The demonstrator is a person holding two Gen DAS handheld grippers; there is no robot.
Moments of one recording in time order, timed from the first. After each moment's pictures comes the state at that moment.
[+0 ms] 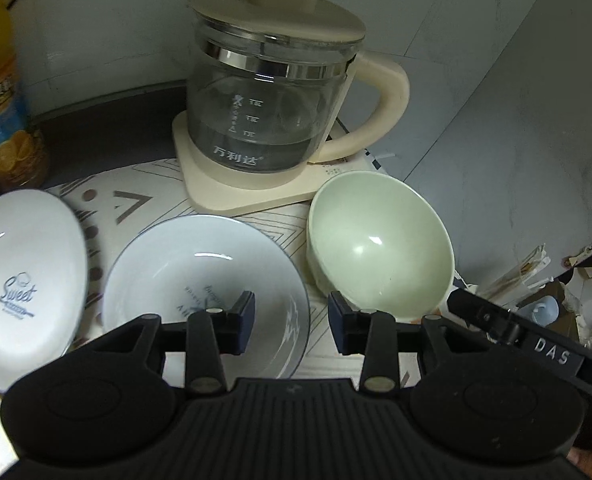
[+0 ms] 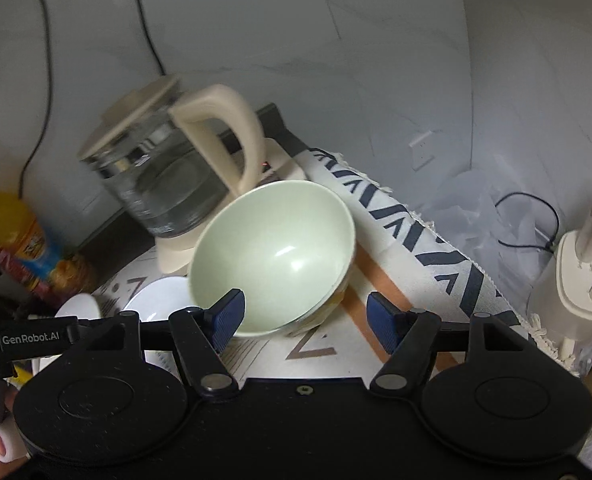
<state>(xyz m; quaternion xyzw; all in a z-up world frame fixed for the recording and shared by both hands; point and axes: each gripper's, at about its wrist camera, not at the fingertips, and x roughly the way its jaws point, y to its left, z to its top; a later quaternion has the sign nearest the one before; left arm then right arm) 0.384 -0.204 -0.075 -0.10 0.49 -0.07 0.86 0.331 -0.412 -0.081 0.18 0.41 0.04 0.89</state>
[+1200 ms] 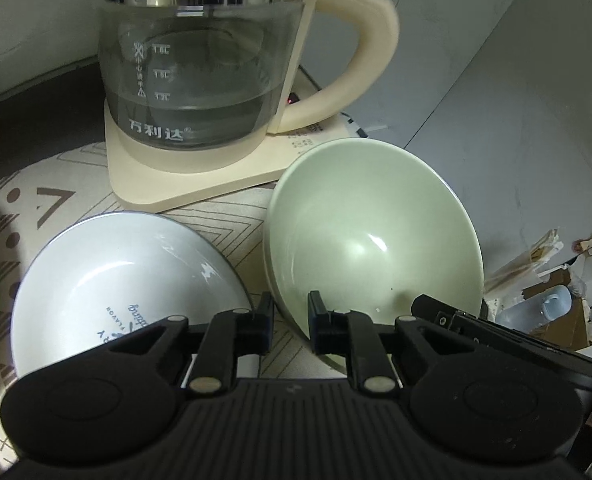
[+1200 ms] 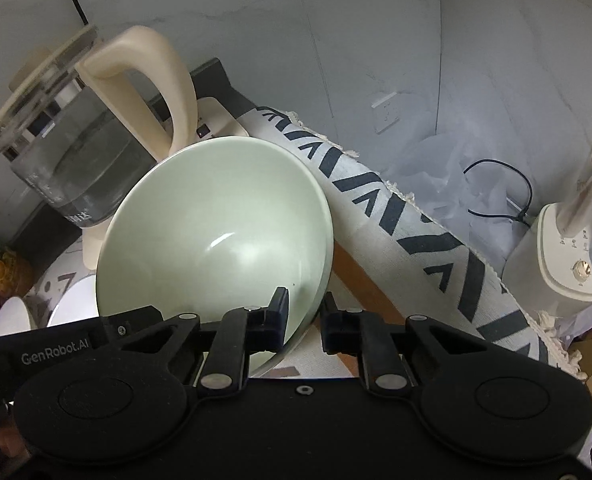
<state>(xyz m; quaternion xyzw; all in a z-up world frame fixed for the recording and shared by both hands) 0.424 -0.245 -0.123 -0.08 0.51 -0.10 0.85 0.374 -0.405 -0.121 0.16 0.47 -0.02 0.87</state>
